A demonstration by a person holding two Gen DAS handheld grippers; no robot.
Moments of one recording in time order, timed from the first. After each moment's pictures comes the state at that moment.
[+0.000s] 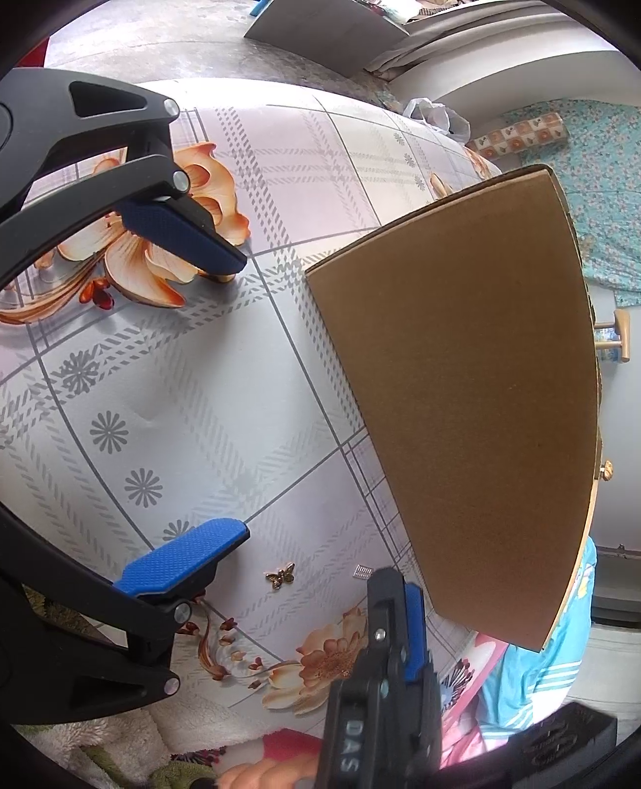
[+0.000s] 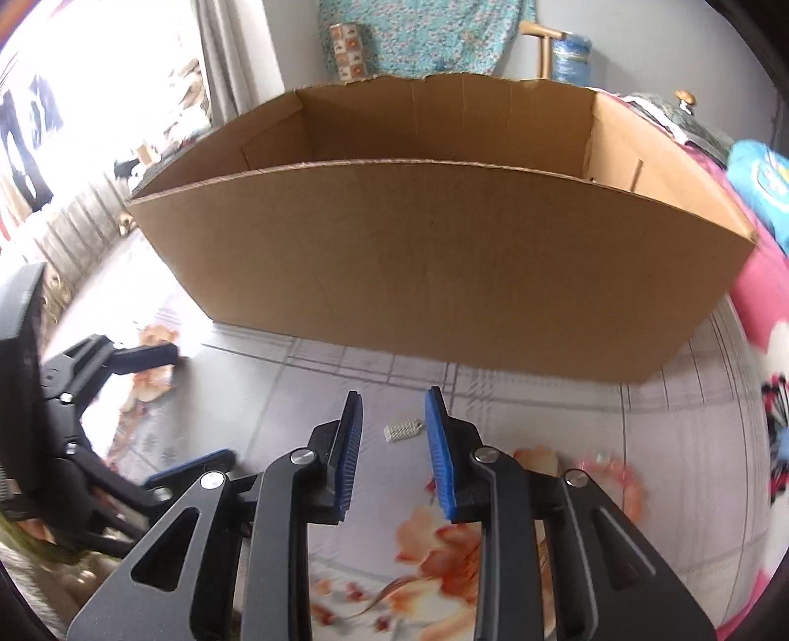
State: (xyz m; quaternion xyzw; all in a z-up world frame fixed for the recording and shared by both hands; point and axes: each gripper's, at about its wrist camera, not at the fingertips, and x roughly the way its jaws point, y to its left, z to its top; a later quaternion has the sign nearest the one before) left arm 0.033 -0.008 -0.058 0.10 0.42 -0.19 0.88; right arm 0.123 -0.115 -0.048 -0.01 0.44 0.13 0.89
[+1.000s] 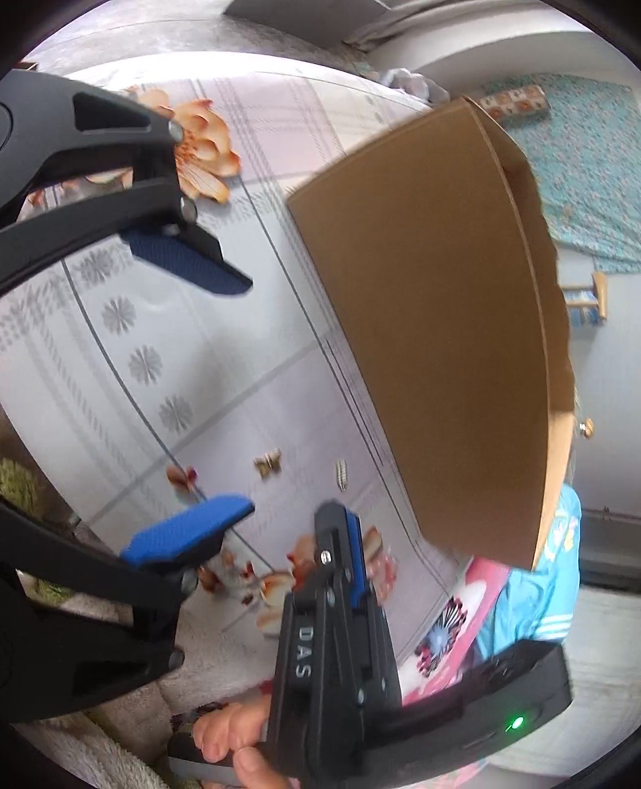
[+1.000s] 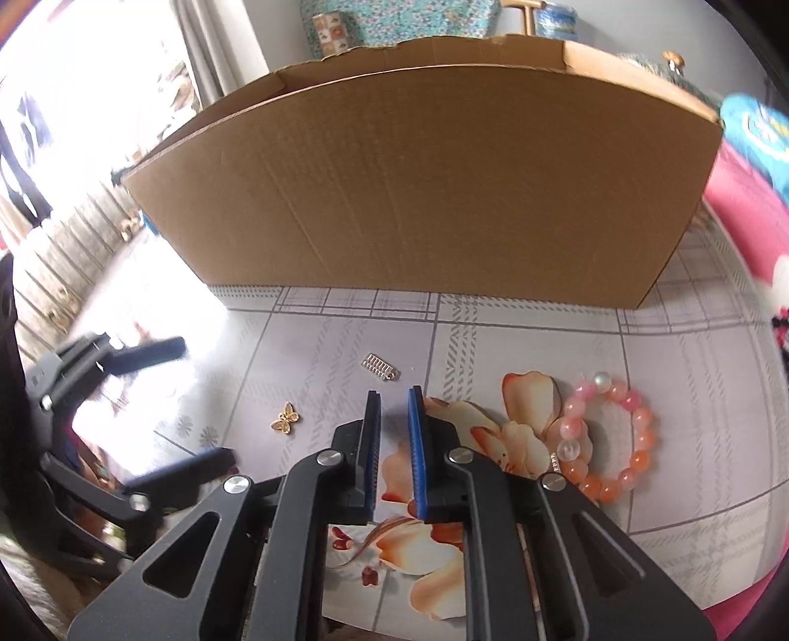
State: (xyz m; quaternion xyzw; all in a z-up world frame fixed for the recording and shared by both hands) left arm -0.007 -0.037 -0.045 0.10 0.39 -0.25 0.88; right arm 0.073 -0.153 -0.094 0.05 0.46 0.14 0.88
